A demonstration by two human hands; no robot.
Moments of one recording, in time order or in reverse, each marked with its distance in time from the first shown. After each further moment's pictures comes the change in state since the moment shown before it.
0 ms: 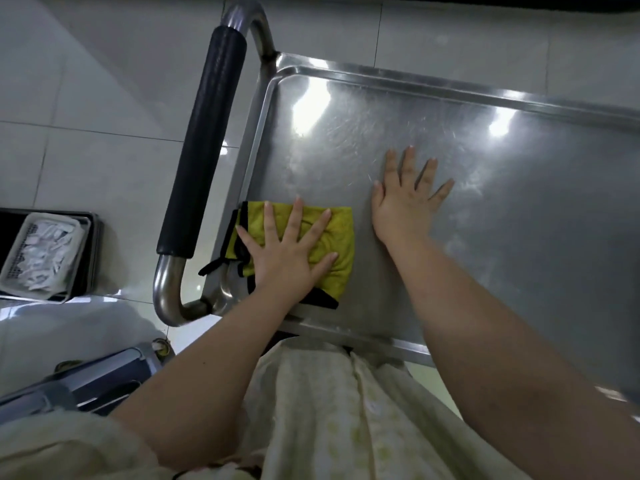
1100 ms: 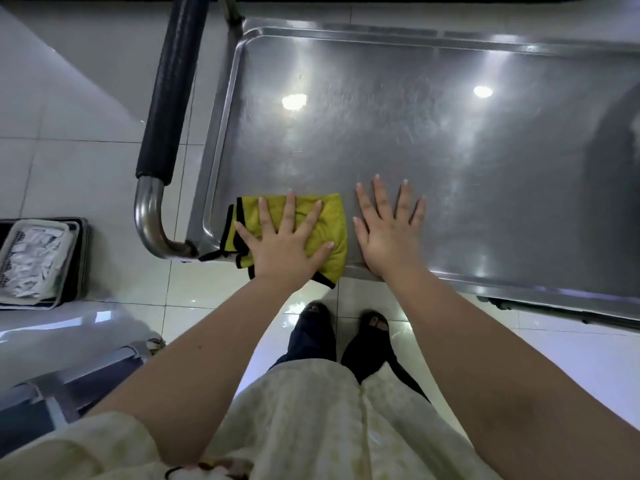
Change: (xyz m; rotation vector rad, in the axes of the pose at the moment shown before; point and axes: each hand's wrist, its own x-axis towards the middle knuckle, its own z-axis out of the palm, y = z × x) left_hand -0.091 0.019 0.031 -0.031 -0.034 0.000; right_hand -0.159 0.048 0.047 -0.040 0.078 -0.191
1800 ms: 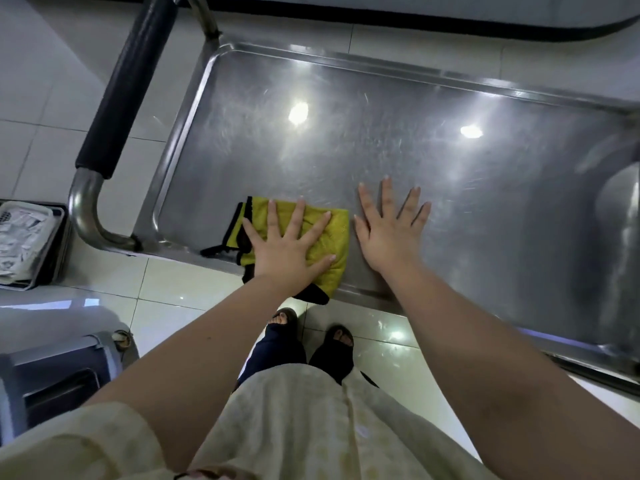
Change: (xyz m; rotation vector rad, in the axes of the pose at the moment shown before) left_hand 0.025 0.127 -0.004 0.085 -0.009 0.041; right_hand 0.039 0.125 -0.037 -0.003 -0.129 0.014
